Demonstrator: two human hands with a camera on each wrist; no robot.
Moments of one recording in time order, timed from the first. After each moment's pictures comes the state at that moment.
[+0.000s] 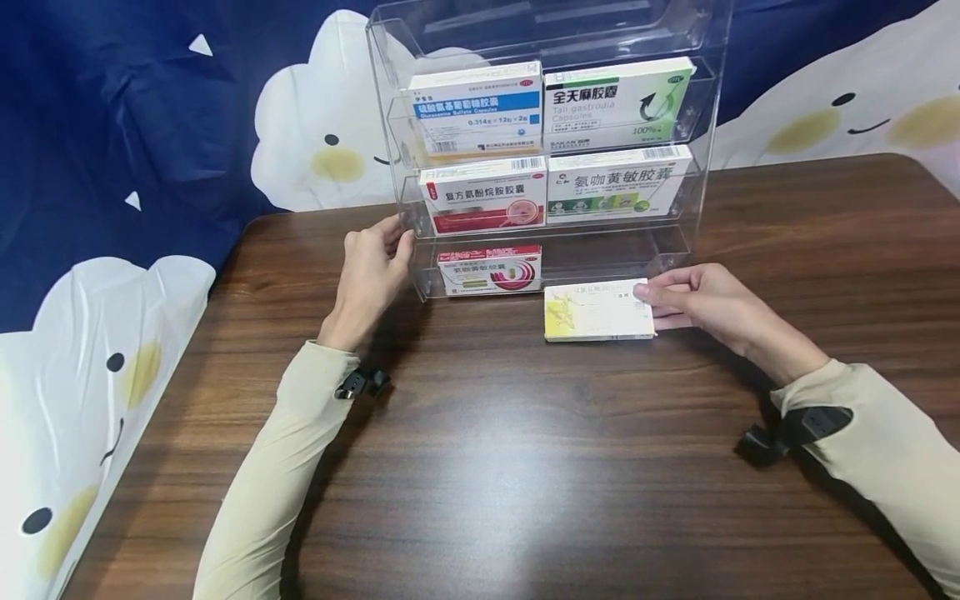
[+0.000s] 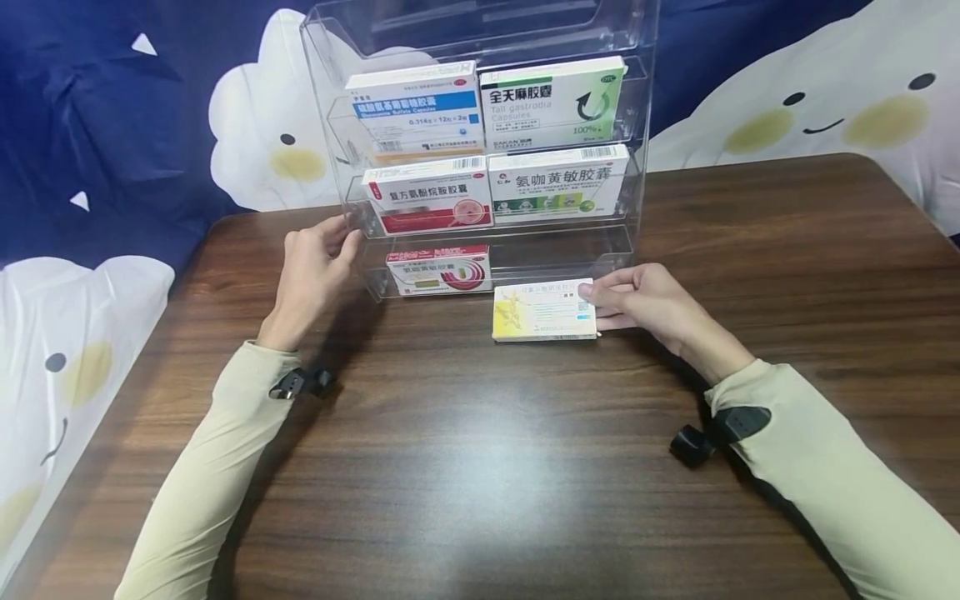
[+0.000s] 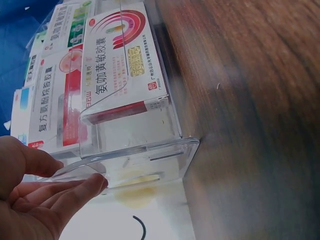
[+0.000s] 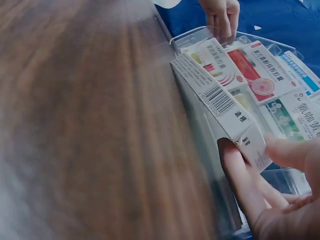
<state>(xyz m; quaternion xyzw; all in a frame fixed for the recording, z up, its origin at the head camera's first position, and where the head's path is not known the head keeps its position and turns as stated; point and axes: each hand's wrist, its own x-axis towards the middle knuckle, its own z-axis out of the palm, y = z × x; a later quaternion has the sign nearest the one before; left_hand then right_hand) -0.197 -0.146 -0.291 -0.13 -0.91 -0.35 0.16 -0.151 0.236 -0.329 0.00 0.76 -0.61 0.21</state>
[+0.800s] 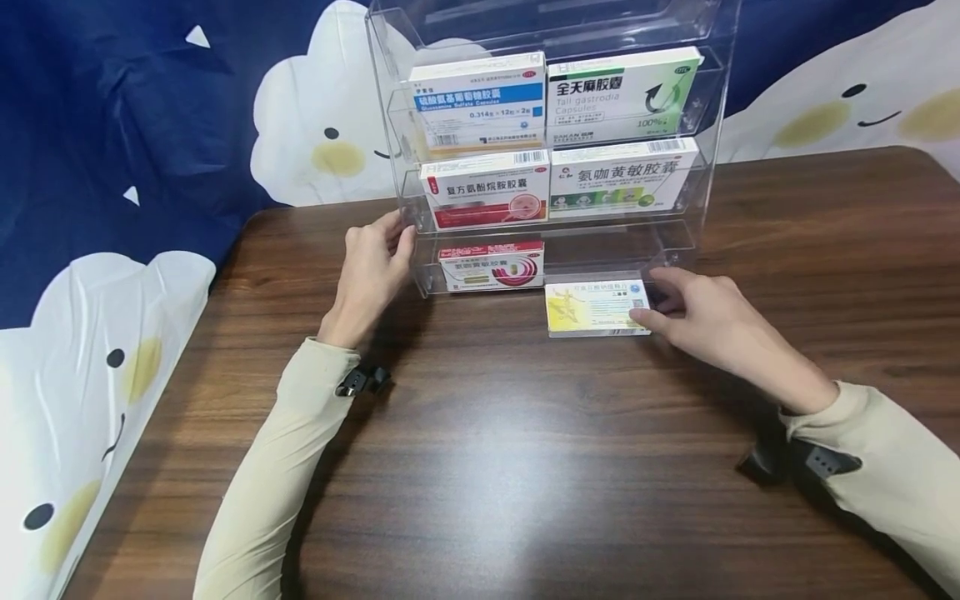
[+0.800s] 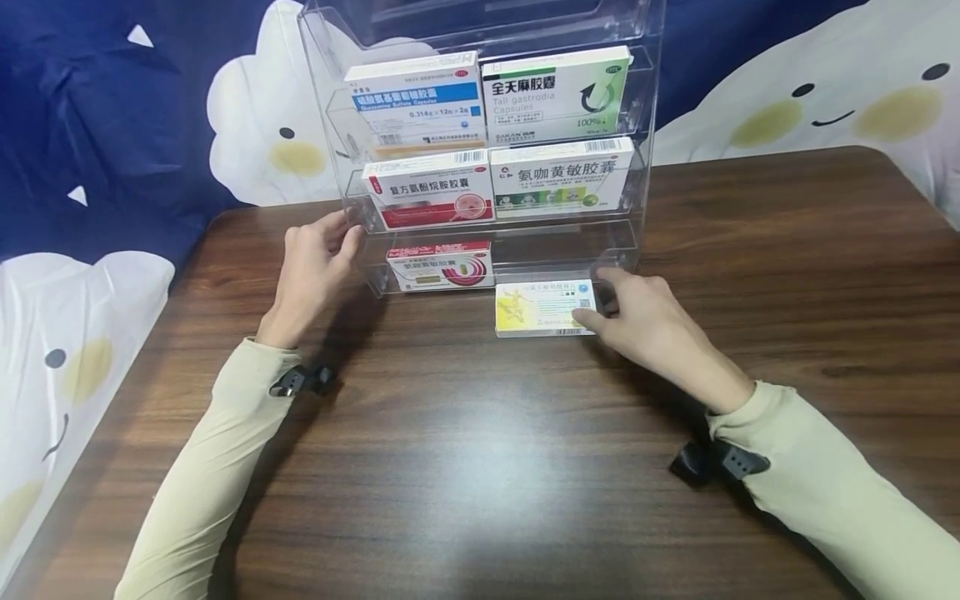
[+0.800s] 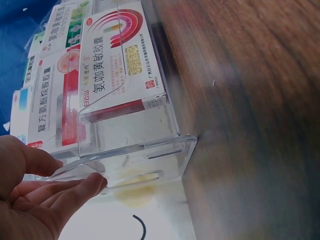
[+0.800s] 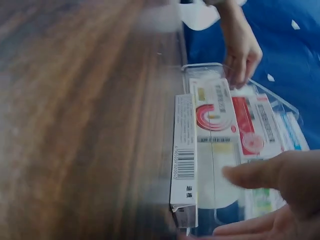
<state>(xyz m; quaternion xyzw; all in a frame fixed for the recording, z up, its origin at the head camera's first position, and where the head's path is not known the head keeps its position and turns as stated) -0.199 -0.146 -0.293 -0.14 -0.91 -0.35 0.17 -0.120 0.207 -0.306 -0.11 0.96 -0.27 0.05</state>
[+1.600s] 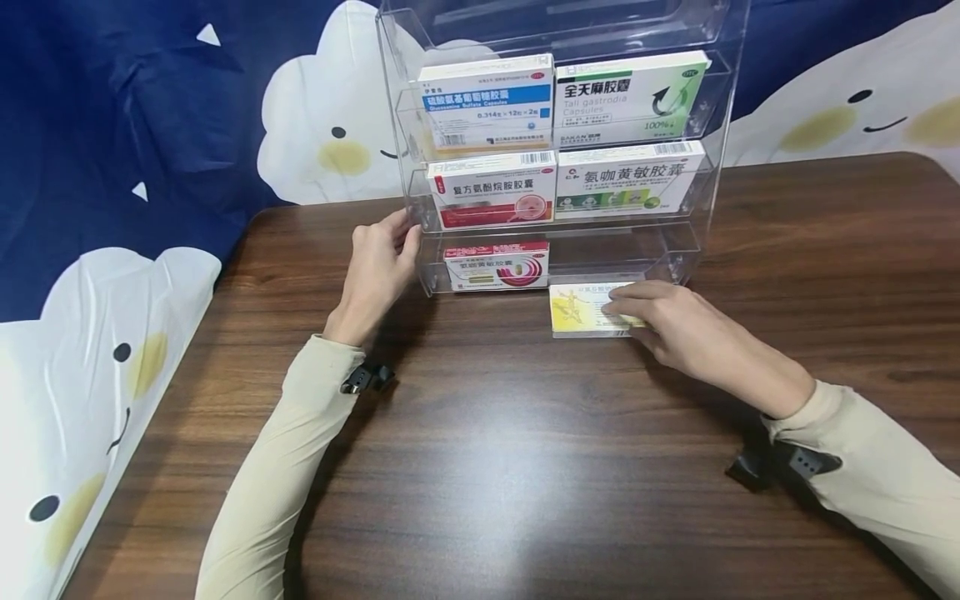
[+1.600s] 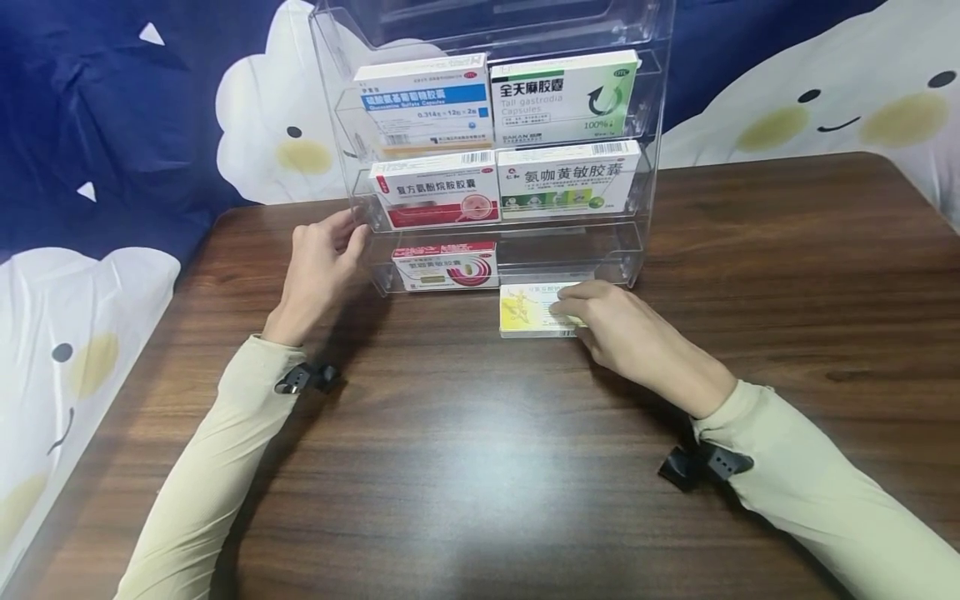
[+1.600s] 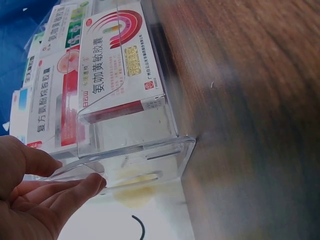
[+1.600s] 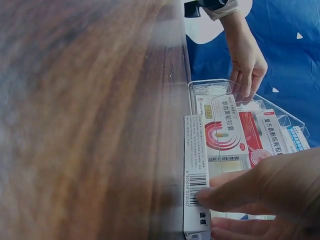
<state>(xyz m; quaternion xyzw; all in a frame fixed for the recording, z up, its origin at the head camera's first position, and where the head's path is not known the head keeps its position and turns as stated) -0.198 -0.147 -0.294 -0.14 -0.91 -0.35 0.17 -0.126 0.196 -0.324 -0.39 0.90 -0.18 -0.11</state>
